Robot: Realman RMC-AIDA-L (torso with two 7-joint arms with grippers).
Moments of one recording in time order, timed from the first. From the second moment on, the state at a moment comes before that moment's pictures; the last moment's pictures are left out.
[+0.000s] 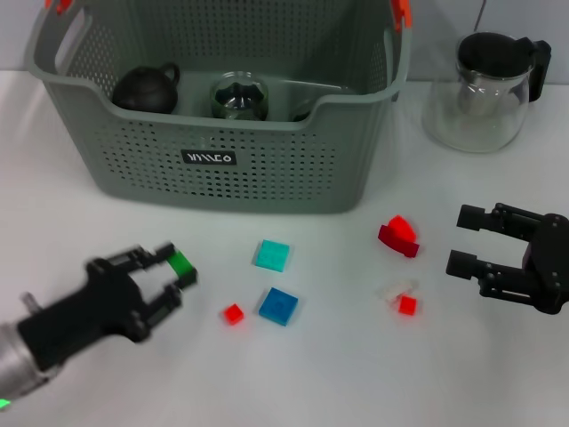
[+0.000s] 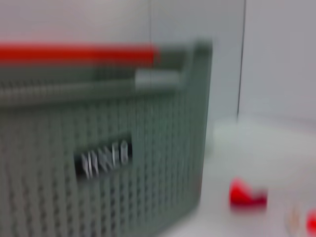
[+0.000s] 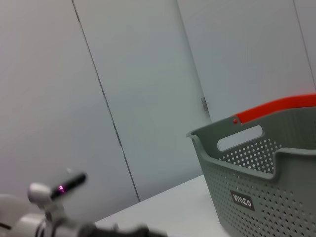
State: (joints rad) left arm -0.28 -2.16 0.40 0.40 1.93 1.52 -0.70; right arm 0.43 2.08 -0.47 -0.63 -2.00 -1.85 1.28
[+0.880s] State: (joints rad) left arm -0.72 -1.99 0.65 0.76 2.02 1.22 -1.93; right arm 0.43 2.08 -0.47 -0.63 -2.01 -1.85 1.27
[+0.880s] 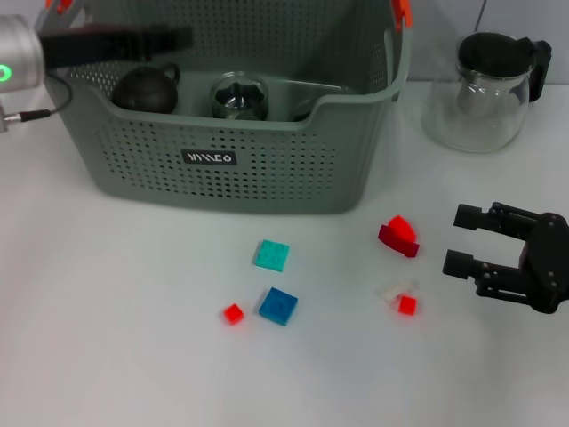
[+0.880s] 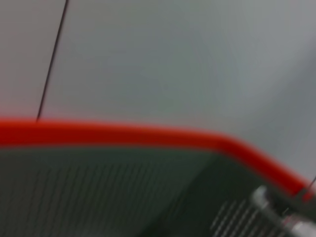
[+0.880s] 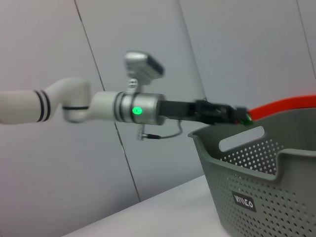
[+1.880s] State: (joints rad) left arm -0.36 -2.11 0.62 0.74 1.73 1.71 -1.28; right arm 0.44 2.09 -0.48 -0.62 -2.01 -1.85 1.27
